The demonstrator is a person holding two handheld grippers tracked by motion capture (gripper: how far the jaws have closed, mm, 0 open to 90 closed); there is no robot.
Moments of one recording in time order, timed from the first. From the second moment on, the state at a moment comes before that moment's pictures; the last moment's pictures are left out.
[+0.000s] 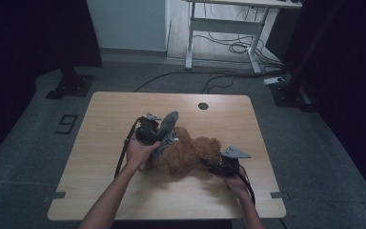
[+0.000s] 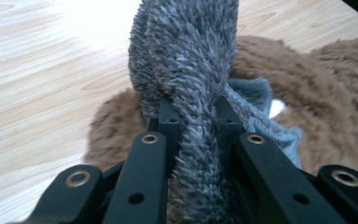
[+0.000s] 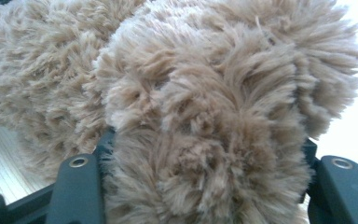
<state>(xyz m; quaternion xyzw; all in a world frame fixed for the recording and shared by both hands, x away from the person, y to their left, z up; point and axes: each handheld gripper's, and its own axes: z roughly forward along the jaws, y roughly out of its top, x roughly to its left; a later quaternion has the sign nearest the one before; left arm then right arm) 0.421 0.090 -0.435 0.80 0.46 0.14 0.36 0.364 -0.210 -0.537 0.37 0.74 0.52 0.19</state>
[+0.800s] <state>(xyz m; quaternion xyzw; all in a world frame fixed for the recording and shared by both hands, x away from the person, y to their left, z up) 0.401 0.108 -0.450 0.81 0.45 0.17 0.34 0.363 -0.210 -0.536 0.37 0.75 0.52 0.19</state>
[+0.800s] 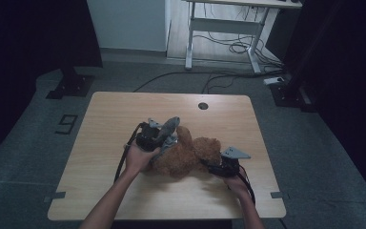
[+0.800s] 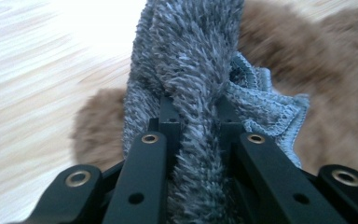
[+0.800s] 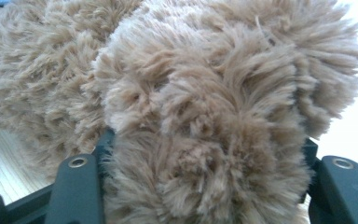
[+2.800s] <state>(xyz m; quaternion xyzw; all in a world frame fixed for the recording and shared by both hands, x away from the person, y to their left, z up) 0.326 0.075 -0.460 0.81 0.37 0.19 0.41 0.378 -0.215 -0.478 0.37 0.76 0.52 0.12</state>
